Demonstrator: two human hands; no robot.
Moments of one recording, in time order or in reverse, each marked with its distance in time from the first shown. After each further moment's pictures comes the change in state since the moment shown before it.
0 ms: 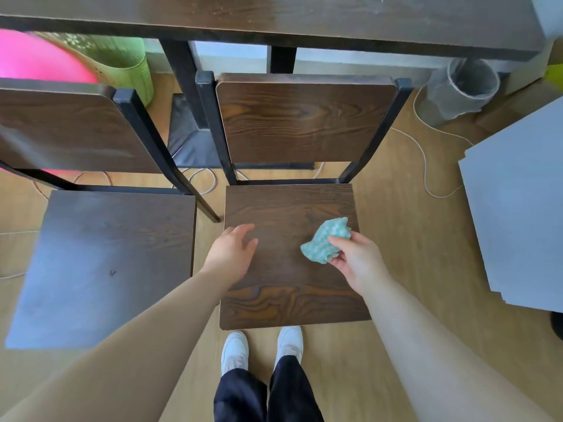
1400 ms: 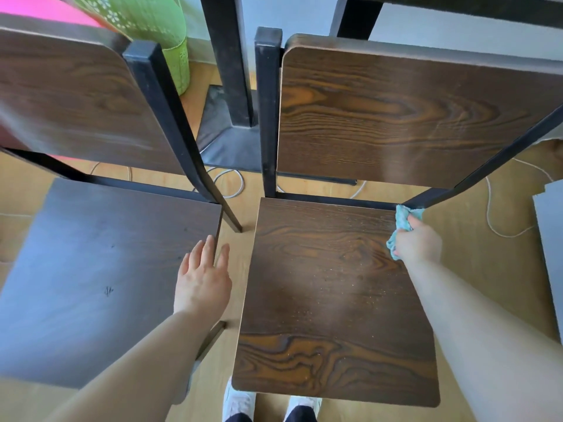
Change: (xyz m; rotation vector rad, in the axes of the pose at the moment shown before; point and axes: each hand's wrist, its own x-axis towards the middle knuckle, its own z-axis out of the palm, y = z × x) left_hand 0.066 -0.124 0.008 0.673 0.150 -0.075; right_hand 0.219 -0.008 0.015 -1.075 0.471 -0.329
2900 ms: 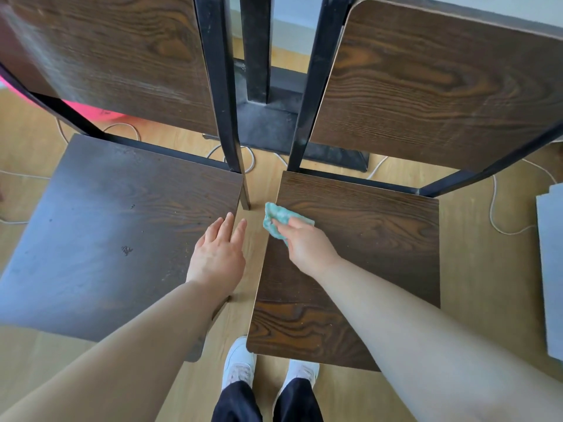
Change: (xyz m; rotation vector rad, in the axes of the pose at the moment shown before) left_hand -0.014 -0.017 0.008 -0.136 -0.019 0.048; right_hand -0.160 -0.078 0.118 -0.327 -0.455 -1.019
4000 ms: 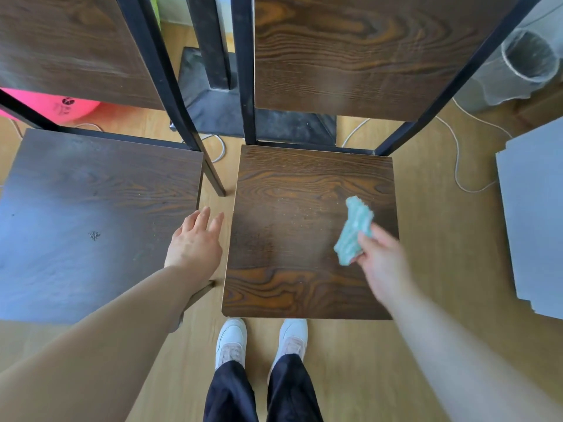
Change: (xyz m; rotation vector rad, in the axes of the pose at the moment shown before) left_hand -0.028 0.020 0.013 0.085 -0.045 0.055; right_hand -0.183 0.058 -0.048 1.380 0.585 0.646
